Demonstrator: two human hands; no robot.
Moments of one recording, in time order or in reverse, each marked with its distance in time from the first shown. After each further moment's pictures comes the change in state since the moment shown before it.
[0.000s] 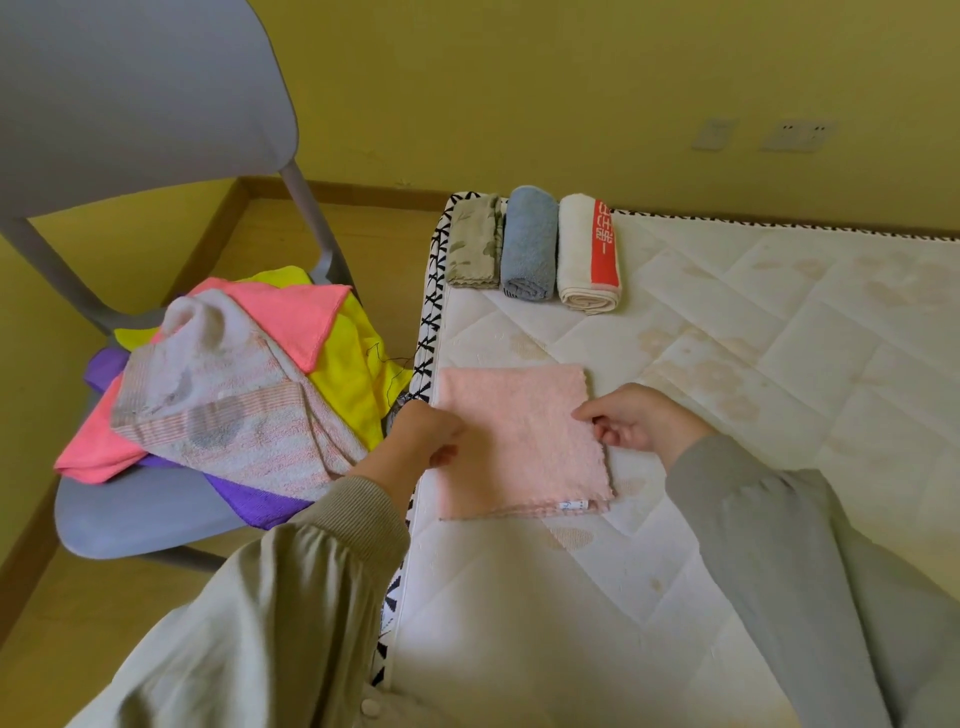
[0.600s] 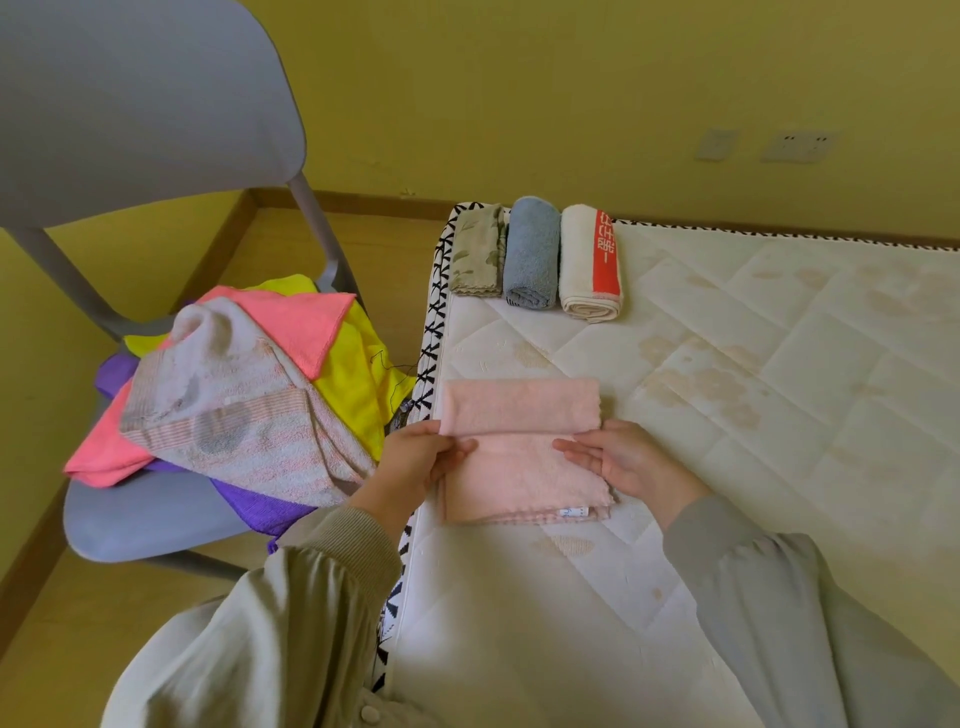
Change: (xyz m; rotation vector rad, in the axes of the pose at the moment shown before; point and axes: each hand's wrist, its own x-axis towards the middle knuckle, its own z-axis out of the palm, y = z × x) left_hand 0.003 -0.035 -0.002 -0.628 -0.119 0.087; right_hand -0.001 0.039 0.019 0.583 -0.140 -0.139
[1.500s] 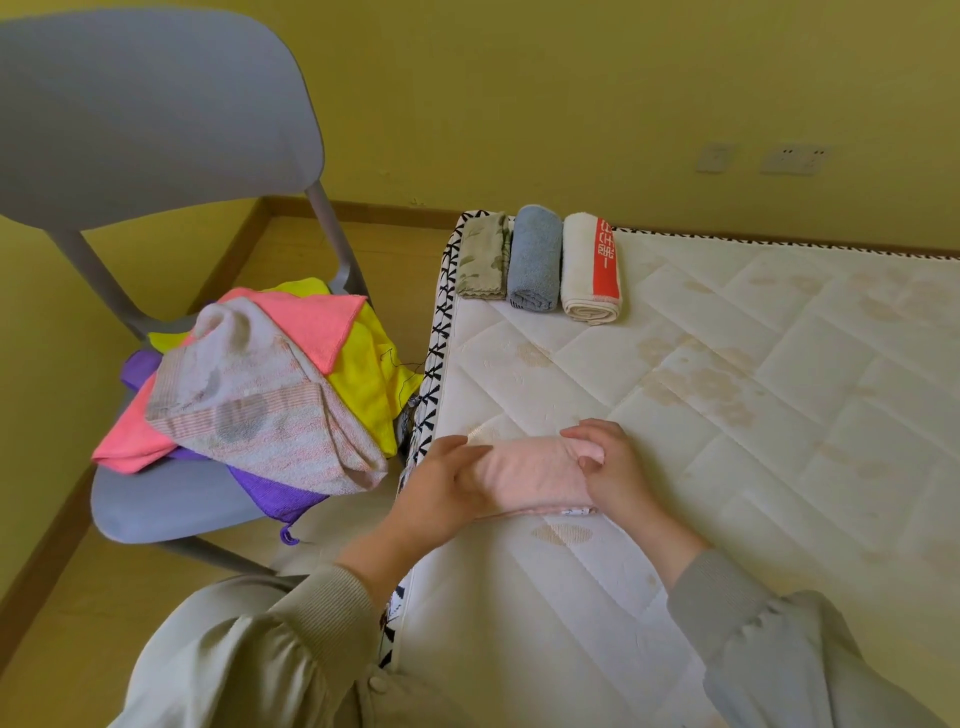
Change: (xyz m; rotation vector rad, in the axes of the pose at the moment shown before) left_hand -0.052 -0.030 -0.012 1.105 -0.192 0.511; right_hand -0.026 0.044 -0.001 -0.801 0.182 -0.648
